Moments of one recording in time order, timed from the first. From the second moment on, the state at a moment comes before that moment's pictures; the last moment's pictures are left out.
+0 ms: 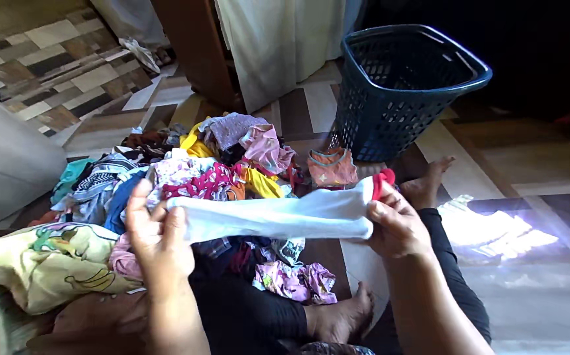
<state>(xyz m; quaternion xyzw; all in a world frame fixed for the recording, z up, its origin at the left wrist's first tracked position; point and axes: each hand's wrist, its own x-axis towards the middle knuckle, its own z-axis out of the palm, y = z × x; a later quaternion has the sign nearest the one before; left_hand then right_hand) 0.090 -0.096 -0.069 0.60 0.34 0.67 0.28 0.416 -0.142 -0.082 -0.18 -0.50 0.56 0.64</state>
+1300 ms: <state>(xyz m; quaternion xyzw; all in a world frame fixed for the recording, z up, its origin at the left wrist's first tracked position) 0.039 -0.118 -0.166 0.67 0.64 -0.04 0.37 0.374 -0.190 -0.272 -0.60 -0.69 0.32 0.24</state>
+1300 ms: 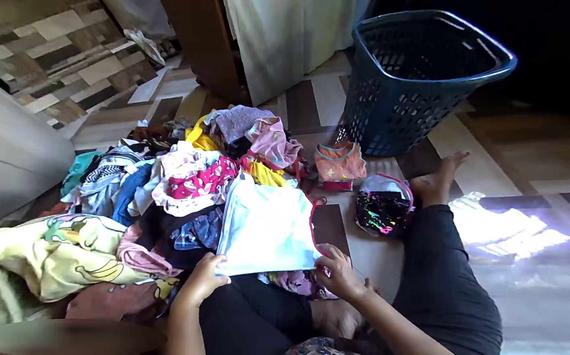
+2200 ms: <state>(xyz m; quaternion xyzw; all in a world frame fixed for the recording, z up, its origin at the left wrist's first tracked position) 0.065 -0.054 -0.207 0.51 0.56 0.35 0.55 0.376 -0.101 -0.256 -0.64 -0.45 0.57 0.26</state>
